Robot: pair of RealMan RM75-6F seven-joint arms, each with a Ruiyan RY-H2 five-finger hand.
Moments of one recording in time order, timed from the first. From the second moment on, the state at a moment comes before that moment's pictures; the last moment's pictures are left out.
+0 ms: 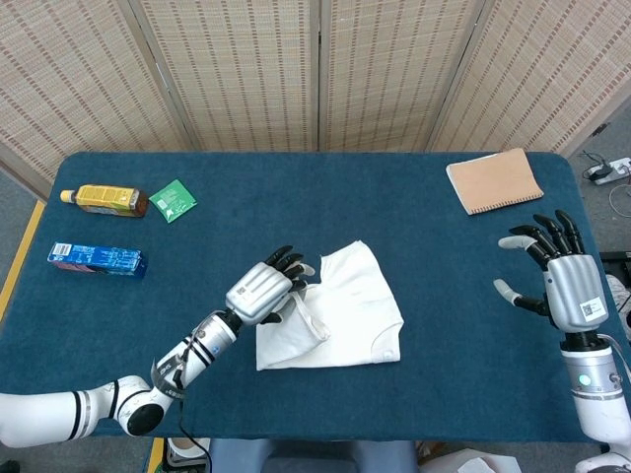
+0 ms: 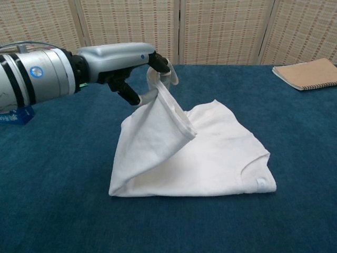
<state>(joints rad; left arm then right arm) -0.89 -1.45 -0.22 -1.71 1.21 0.88 0.34 0.26 -1.10 0.21 -1.70 -1.47 1.49 0.08</state>
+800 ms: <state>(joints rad) -0.69 -1.11 -0.07 -1.72 1.53 1.07 -0.17 0.28 -1.10 0.21 -1.76 -1.48 1.48 0.01</state>
